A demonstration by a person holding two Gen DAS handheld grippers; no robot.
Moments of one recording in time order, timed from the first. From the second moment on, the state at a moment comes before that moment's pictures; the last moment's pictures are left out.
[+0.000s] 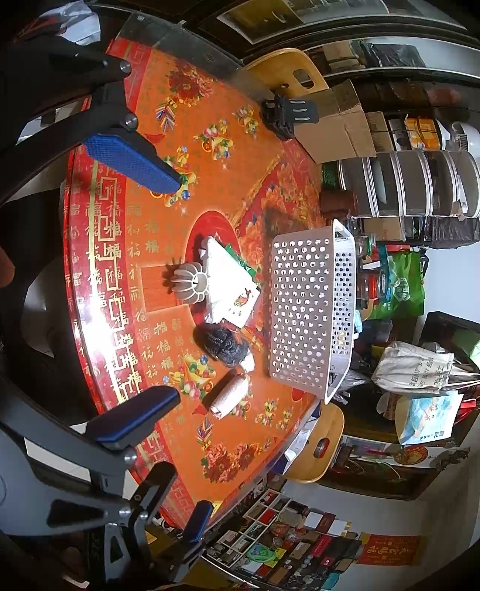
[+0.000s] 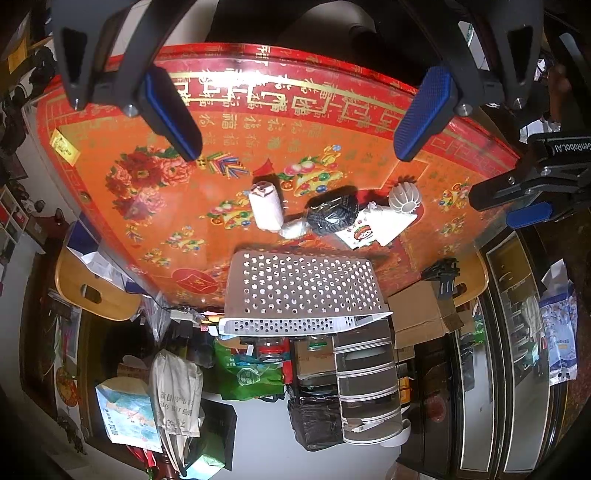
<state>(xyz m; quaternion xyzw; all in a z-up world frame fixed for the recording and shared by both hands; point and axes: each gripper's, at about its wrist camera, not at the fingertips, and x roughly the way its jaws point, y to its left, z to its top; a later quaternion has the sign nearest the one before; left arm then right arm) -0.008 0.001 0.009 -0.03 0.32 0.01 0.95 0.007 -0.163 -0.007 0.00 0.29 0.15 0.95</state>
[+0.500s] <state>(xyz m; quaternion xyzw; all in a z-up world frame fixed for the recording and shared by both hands) -0.009 0.002 0.010 -0.03 0.31 0.01 0.95 0.008 -0.164 -0.007 0.00 0.29 0.15 0.95</state>
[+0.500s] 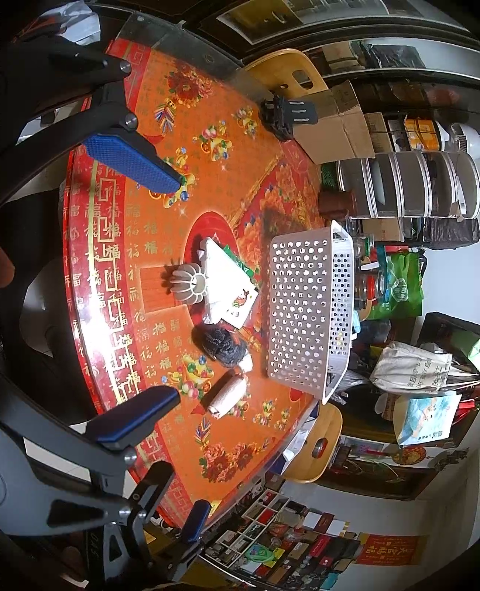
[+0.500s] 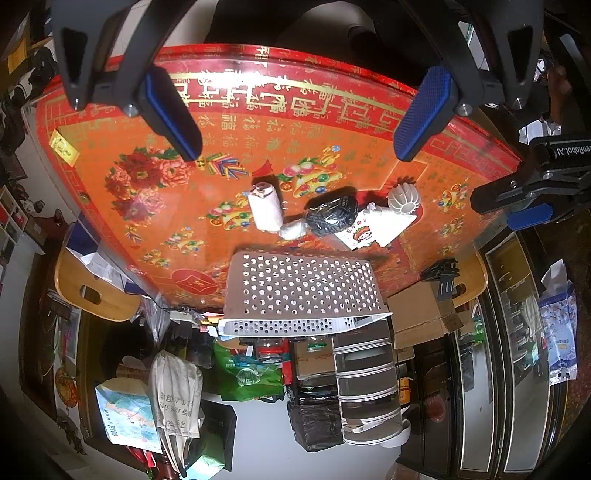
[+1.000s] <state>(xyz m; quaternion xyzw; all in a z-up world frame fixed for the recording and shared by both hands) -0.008 0.002 0.010 -0.03 0.31 0.01 0.95 0.006 -0.162 -0.009 0.00 0.29 0.15 0.94</state>
